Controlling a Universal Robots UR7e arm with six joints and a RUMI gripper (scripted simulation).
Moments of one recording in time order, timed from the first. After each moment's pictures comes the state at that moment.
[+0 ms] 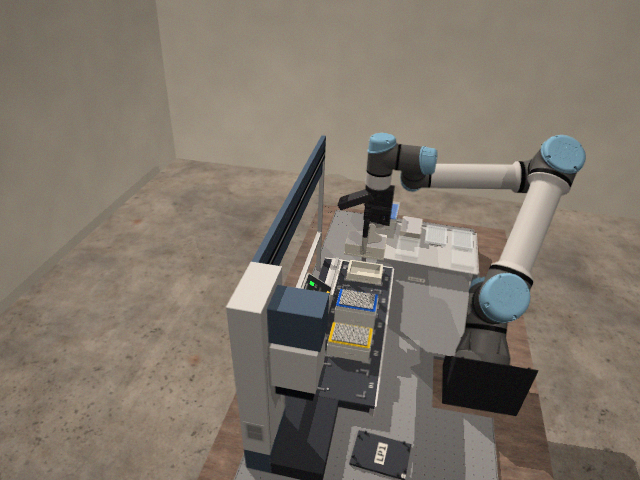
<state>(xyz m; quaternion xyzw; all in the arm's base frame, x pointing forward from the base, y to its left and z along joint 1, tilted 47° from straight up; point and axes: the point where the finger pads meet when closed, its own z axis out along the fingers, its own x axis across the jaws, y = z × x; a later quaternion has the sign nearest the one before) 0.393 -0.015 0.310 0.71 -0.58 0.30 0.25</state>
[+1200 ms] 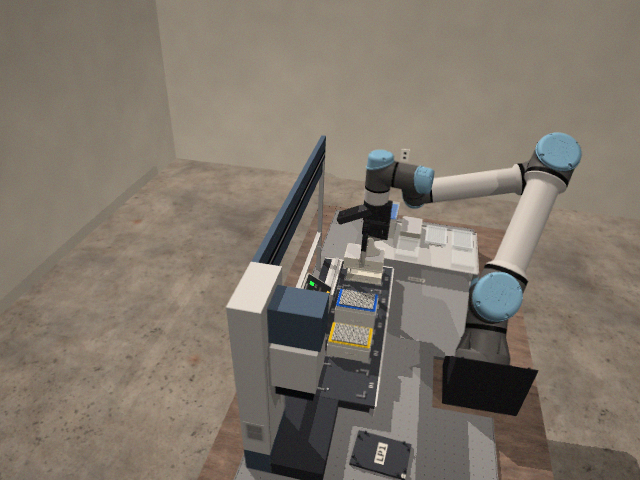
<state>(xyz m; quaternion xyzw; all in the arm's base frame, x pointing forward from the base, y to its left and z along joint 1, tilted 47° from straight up) 0.400 -0.052 0.275 0.71 -0.58 0.30 0.25</state>
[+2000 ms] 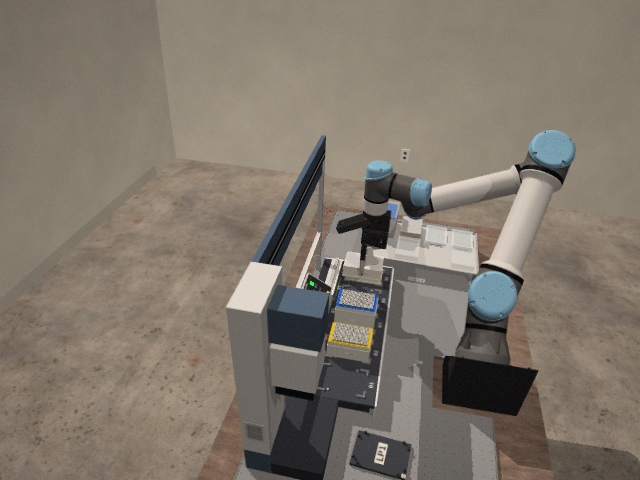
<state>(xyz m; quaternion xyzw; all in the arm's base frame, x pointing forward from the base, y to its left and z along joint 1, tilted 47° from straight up) 0.405 -0.077 0.251 0.71 -0.58 0.30 0.25</state>
